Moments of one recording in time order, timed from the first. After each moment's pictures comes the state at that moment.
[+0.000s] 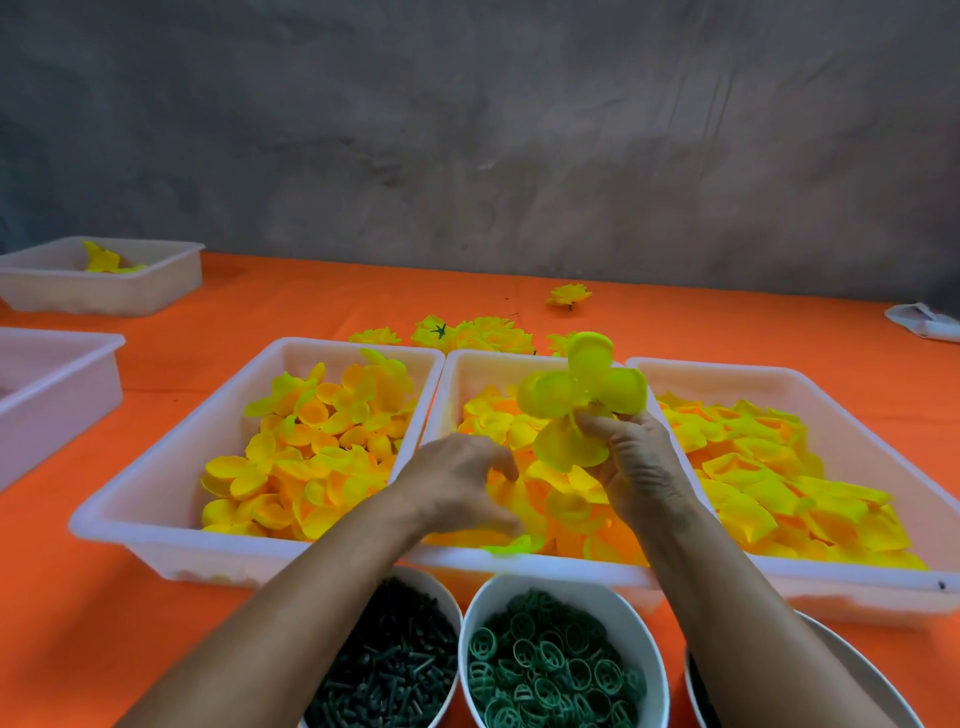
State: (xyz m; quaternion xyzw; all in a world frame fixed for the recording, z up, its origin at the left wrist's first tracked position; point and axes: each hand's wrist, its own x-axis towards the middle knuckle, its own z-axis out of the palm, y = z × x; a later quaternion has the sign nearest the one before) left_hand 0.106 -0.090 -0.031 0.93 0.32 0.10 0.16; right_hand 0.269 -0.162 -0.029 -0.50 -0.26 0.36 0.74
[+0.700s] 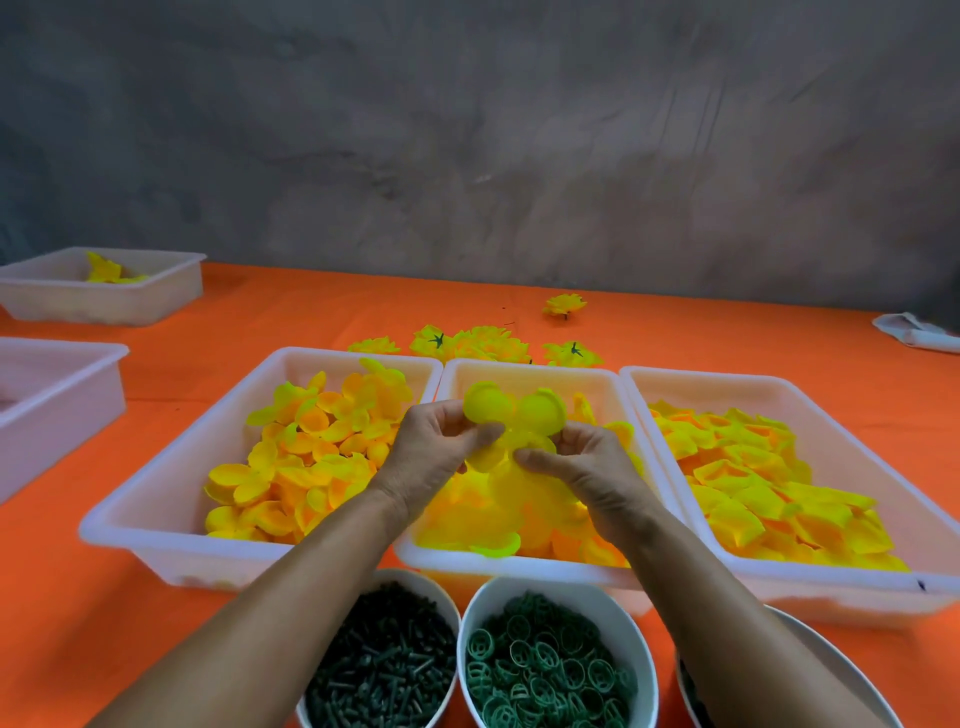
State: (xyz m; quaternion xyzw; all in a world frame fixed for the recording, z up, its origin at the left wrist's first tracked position) left_hand 0.101 -0.089 -0.020 0.69 0.29 0.40 0.53; right_hand 0.249 -0.170 -0.028 -0.55 -0.43 0.38 0.61
